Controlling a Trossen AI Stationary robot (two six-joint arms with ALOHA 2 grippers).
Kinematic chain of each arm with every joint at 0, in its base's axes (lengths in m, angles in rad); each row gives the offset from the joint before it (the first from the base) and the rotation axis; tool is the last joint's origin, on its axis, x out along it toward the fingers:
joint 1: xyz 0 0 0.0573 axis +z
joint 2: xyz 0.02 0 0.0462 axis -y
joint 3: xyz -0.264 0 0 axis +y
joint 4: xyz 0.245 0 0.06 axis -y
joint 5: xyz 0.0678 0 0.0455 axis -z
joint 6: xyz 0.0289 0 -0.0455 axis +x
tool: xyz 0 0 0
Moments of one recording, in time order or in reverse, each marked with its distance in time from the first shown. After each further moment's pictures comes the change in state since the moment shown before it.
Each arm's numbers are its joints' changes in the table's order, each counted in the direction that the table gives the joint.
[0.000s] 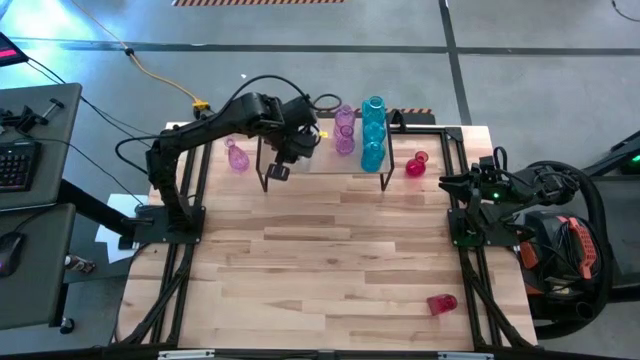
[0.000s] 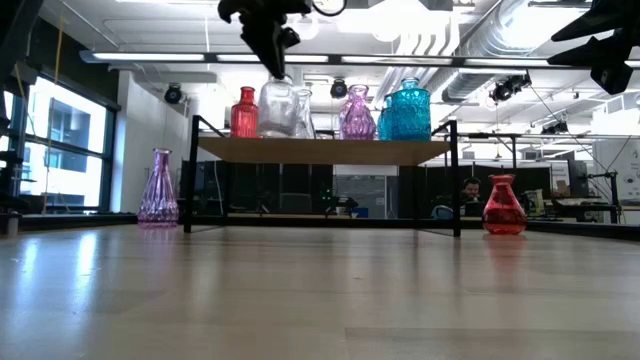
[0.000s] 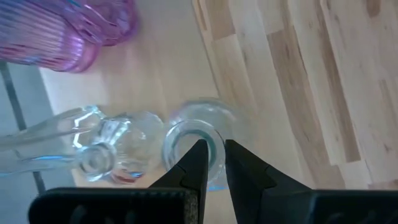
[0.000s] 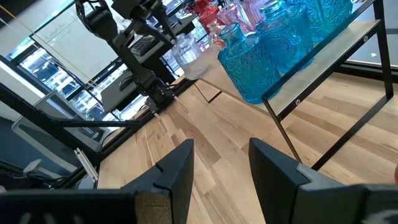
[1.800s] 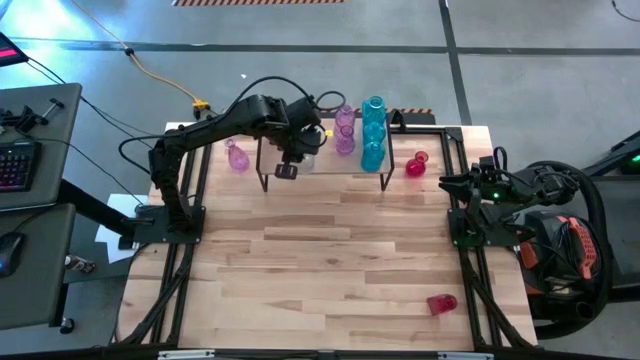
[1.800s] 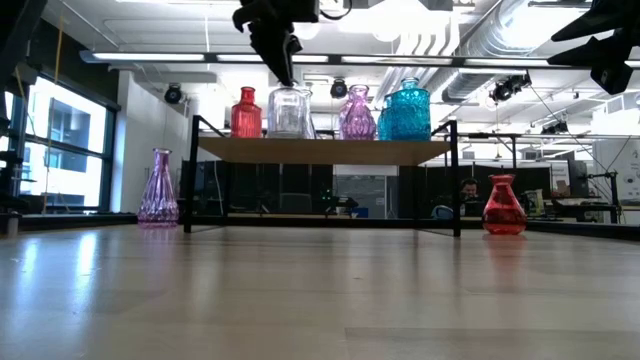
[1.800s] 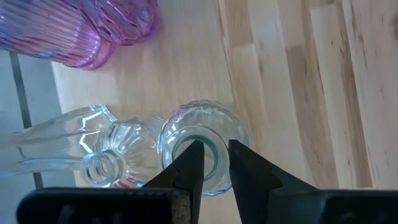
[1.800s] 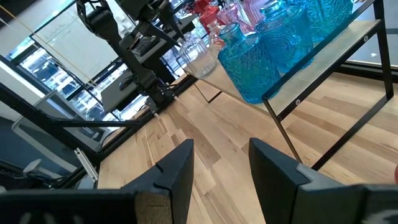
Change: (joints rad) left arm 0.000 -0.021 0.022 0.072 -0.028 -0.087; right arm 0.000 0.000 0.000 0.000 0.000 0.000
